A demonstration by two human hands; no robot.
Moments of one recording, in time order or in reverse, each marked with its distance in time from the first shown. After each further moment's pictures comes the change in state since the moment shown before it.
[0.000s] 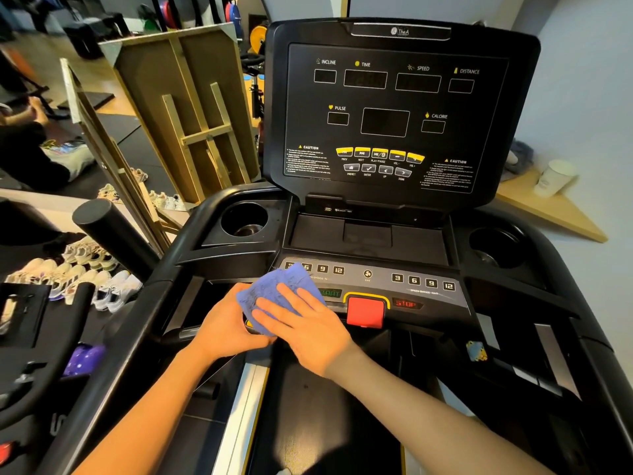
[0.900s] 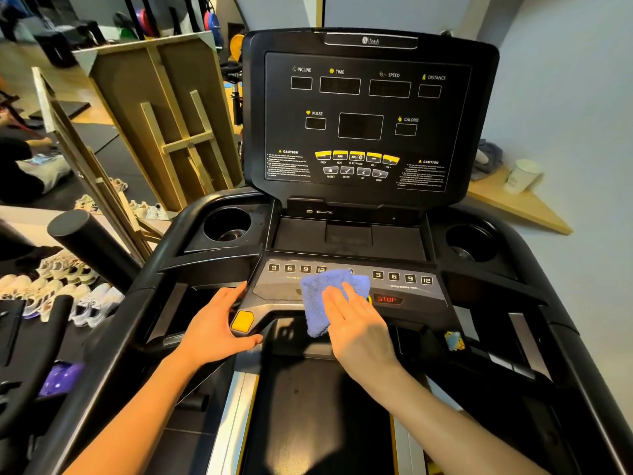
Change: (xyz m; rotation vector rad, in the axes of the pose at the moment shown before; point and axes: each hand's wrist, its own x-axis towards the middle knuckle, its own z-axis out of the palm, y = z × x) left_hand -0.001 -0.008 0.002 0.089 -0.069 -0.132; right_hand -0.074 0.023 -0.019 -0.042 0.373 0.462
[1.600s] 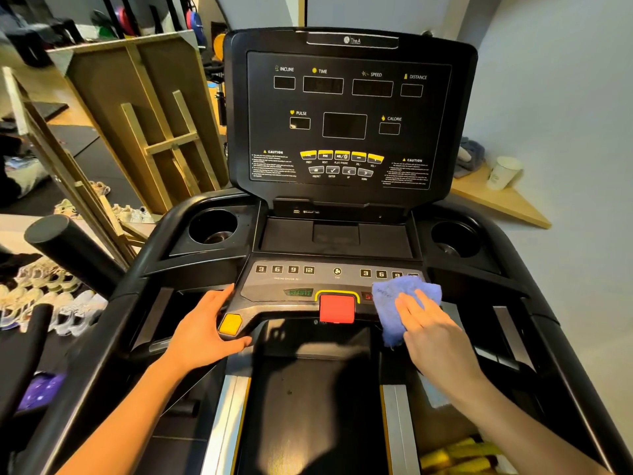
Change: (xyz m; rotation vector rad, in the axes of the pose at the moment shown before) left_hand 0.001 0.001 0.002 0.029 0.024 0.003; right_hand -0.056 0.106 -0.067 -0.353 -0.411 0.104
